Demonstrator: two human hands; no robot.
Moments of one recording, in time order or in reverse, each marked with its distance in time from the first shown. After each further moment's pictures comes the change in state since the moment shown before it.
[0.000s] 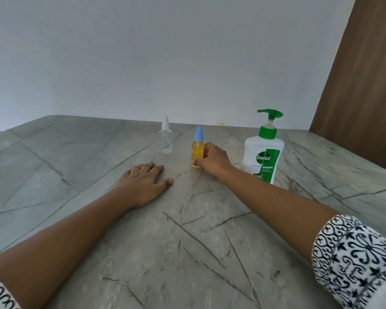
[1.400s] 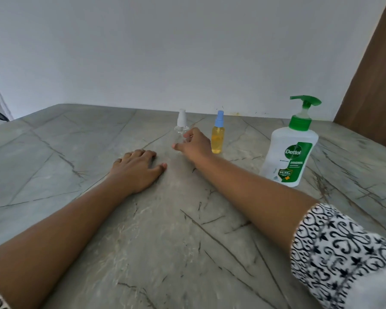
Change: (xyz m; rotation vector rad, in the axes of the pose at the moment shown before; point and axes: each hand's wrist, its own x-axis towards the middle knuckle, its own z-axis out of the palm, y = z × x) left_hand 0.012 -0.037 -0.005 -0.048 0.114 -0.154; right_hand 0.026 -0.053 0.065 0.290 0.036 0.011
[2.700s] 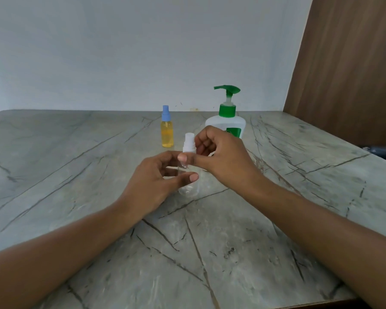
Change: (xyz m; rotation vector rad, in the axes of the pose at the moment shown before) left_hand -0.082 0.140 0.002 -1.050 -0.005 0.376; right_hand -0.148 0.018 -0.161 -0.012 0.046 -0.273
